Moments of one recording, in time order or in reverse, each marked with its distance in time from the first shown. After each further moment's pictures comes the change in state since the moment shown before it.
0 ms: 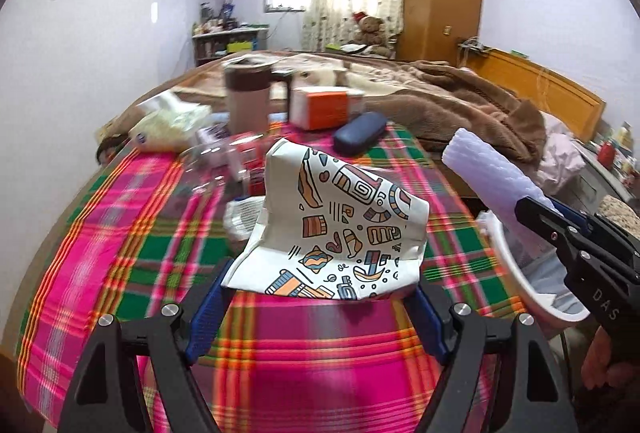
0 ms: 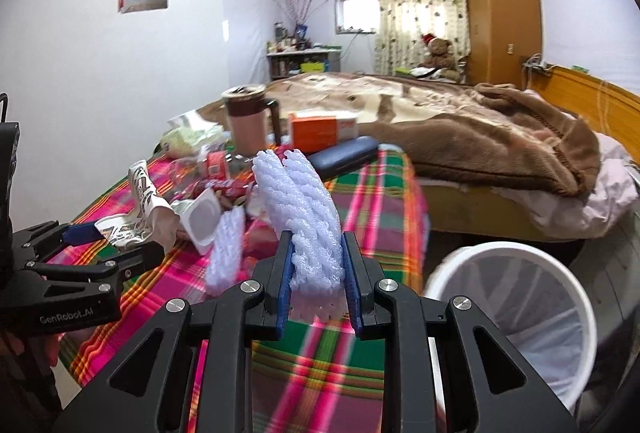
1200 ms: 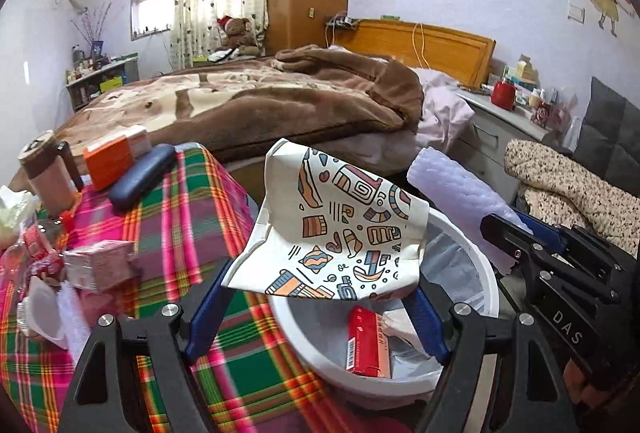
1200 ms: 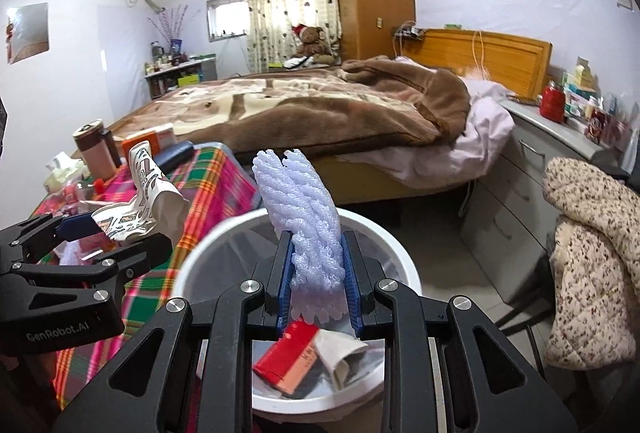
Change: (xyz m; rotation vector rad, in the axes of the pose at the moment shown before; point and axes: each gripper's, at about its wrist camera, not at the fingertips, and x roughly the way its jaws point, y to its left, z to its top) left arm 0.040 -0.225 0.021 0.281 0.019 -0.320; right arm -0.034 -0.128 -0.033 0.217 0.025 -0.344
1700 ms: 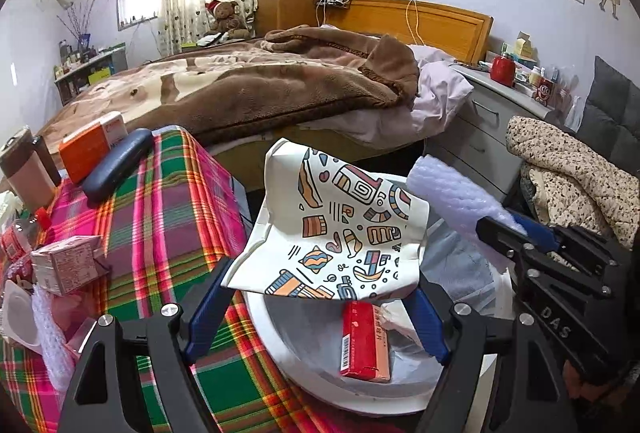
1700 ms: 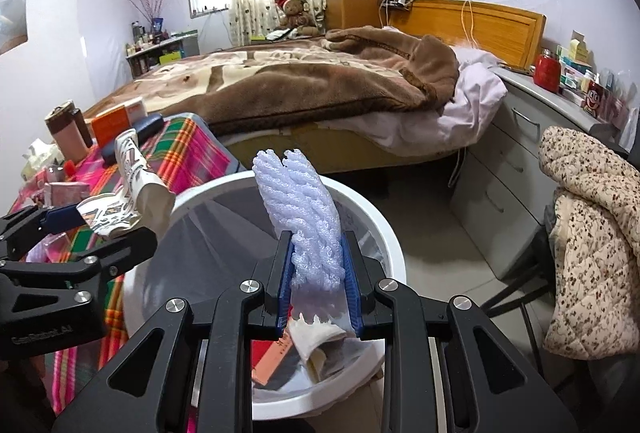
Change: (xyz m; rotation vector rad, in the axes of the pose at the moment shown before) left arm 0.038 -0.011 -0.002 0.020 0.065 -0.020; right arm 0.024 -0.020 -0.009 0.023 0.109 -0.047
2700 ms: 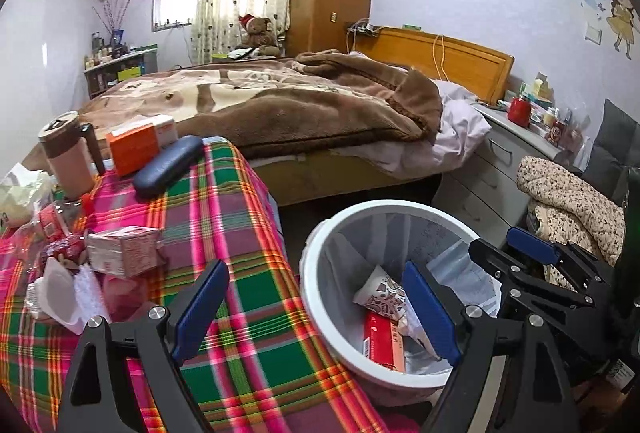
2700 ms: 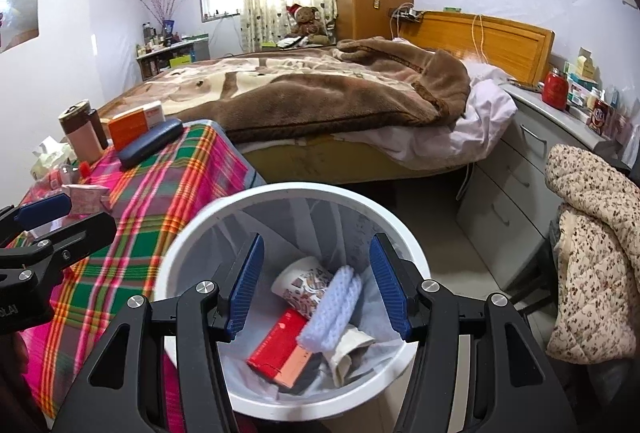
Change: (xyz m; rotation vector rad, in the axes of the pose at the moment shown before) left arm -0.056 0.041 -0.005 -0.097 -0.093 0.058; right arm -0.021 0.025 0.009 -0.038 -0.056 0.034
